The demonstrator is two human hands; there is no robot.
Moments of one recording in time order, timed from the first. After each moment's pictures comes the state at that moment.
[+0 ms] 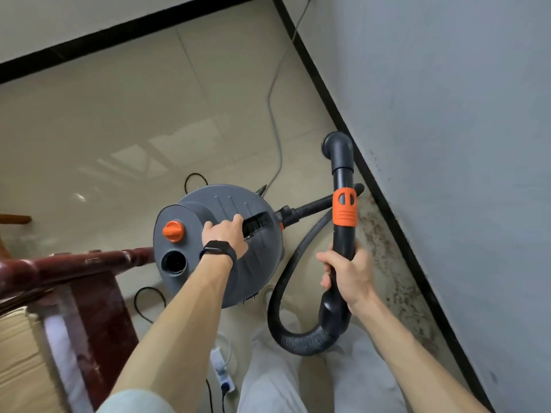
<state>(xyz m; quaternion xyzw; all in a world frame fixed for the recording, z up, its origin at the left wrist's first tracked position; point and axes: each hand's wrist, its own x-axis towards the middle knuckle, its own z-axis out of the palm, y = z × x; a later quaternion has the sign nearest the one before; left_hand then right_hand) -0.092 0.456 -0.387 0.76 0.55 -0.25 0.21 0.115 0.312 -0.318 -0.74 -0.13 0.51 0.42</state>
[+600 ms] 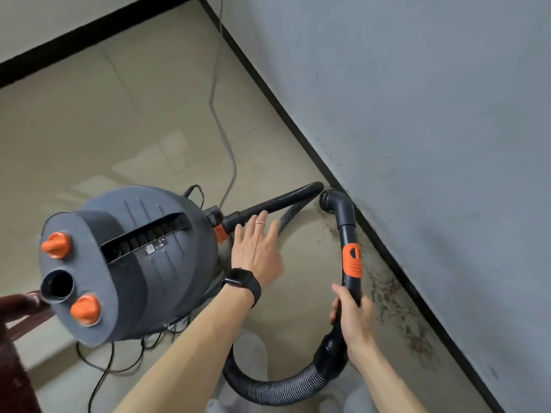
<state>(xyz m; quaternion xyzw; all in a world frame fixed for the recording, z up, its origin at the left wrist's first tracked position) 0.150 0.339 -0.457 0.86 0.46 -0.15 0.17 0.266 0.153 -0.470 -0.81 0.06 0.41 0.41</state>
